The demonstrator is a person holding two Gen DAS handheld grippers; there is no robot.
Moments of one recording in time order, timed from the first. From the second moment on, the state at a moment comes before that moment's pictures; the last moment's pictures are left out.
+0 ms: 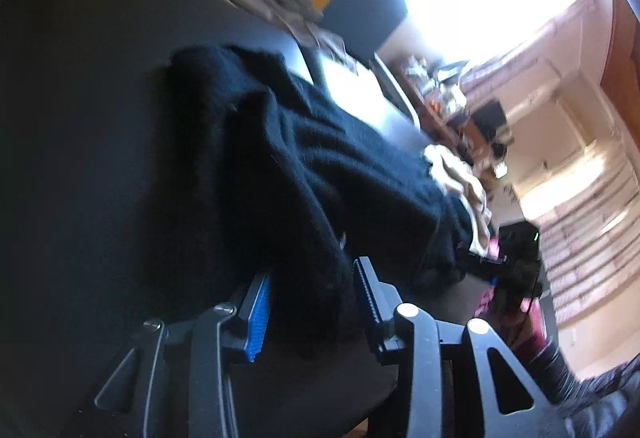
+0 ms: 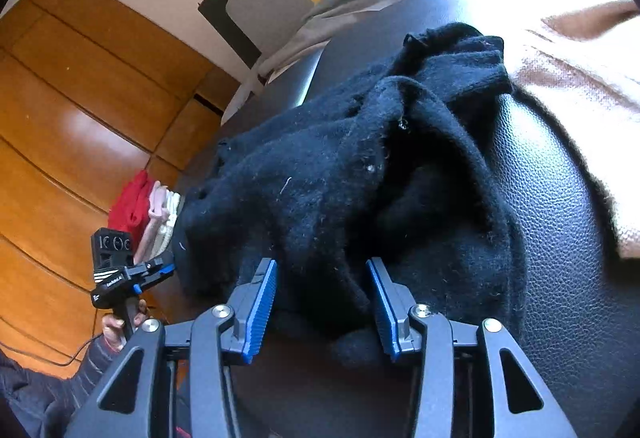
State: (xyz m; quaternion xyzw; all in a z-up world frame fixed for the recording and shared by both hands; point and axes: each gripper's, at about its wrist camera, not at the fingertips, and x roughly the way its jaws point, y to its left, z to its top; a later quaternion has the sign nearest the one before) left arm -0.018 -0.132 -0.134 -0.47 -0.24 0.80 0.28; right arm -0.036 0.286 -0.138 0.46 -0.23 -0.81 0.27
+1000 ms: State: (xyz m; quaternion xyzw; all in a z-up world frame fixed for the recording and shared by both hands) left arm -0.165 -0.173 -0.112 -0.42 -0.42 0.77 0.24; right arm -0.164 0.328 -0.091 0.36 -0.42 -0.79 0.27
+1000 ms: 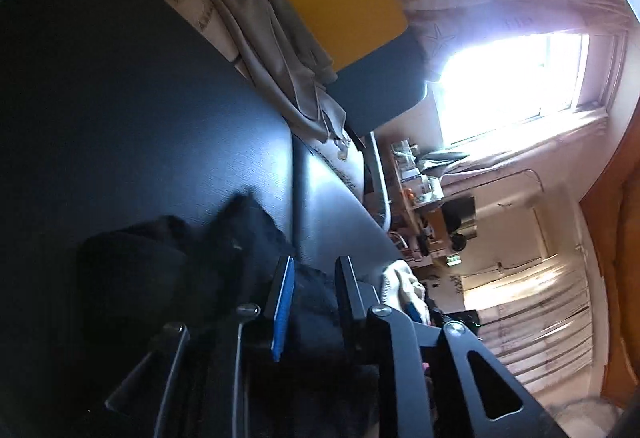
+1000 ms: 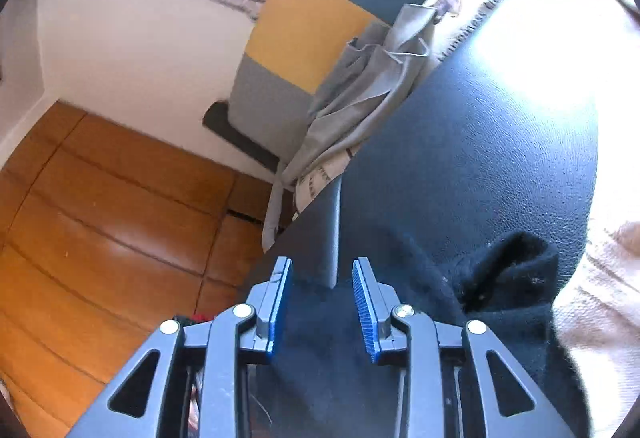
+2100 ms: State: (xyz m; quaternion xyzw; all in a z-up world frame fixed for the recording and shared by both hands) left arm -0.161 -0.148 -0.132 -0.48 -0.20 0.81 0.25; right arm -0.116 0.298 -0.114 0.46 -0.11 -0.87 0.16
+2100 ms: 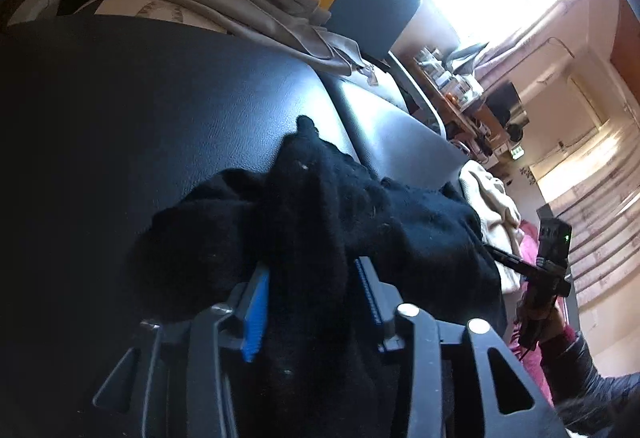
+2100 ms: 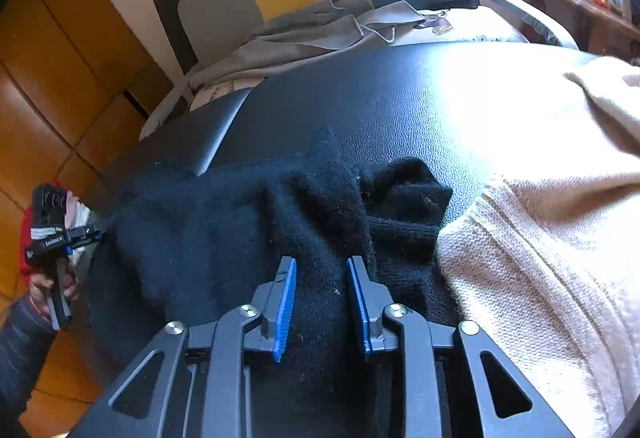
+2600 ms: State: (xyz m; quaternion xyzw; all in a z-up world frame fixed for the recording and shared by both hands) left arm -0.117 -0.183 -0.131 -0.47 -0.30 0.81 0.20; right arm -0.068 0.323 -0.107 0.46 -0.09 -0.88 0.12
